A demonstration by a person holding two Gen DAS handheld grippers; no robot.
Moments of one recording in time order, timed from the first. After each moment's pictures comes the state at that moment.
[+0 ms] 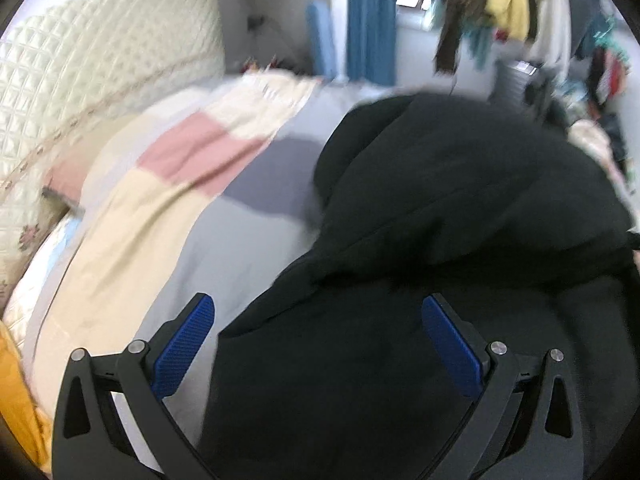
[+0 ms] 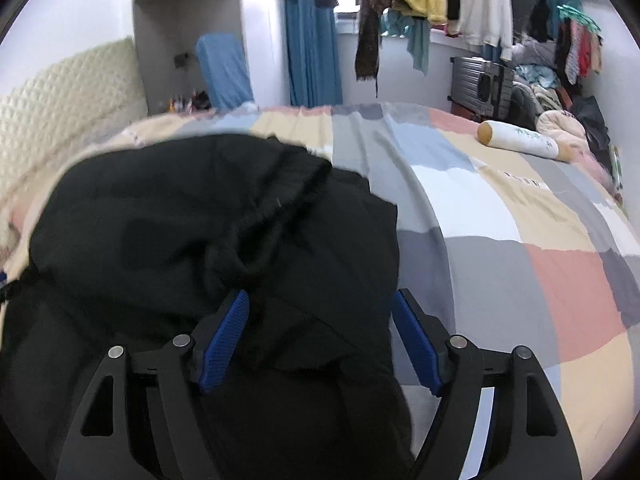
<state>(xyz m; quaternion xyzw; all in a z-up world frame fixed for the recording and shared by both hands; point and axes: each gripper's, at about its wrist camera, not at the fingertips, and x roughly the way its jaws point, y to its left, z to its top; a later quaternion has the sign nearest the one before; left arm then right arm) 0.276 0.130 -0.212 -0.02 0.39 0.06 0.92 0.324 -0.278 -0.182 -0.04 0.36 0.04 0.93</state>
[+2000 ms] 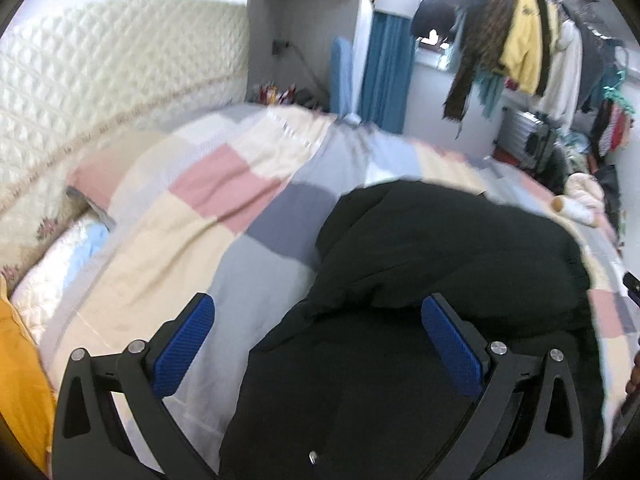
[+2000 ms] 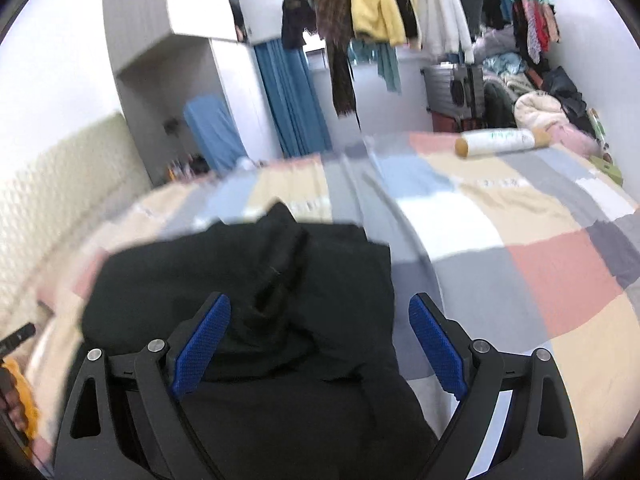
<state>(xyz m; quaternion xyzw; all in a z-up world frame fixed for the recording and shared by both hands) 0.220 0.142 -0.107 -0.08 0.33 0.06 0.94 0.261 -0.283 -0.097 0.08 0.27 0.03 0.96</state>
